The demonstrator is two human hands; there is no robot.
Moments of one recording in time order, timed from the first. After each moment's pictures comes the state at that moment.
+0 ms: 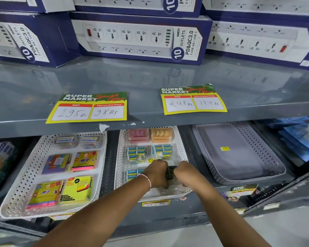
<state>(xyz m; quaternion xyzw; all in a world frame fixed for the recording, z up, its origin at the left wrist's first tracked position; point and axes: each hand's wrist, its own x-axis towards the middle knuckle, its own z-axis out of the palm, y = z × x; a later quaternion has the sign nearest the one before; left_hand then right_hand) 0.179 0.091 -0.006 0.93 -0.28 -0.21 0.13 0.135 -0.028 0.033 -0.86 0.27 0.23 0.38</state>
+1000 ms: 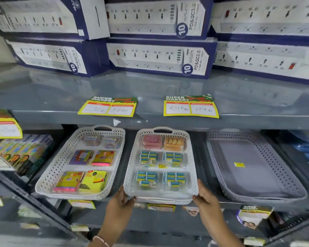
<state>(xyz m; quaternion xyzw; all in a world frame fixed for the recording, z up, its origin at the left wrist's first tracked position) 0.063 0.210 -0.045 0.80 0.16 -0.06 0.57 0.060 -0.077 -0.063 -0.71 0.14 0.02 0.69</state>
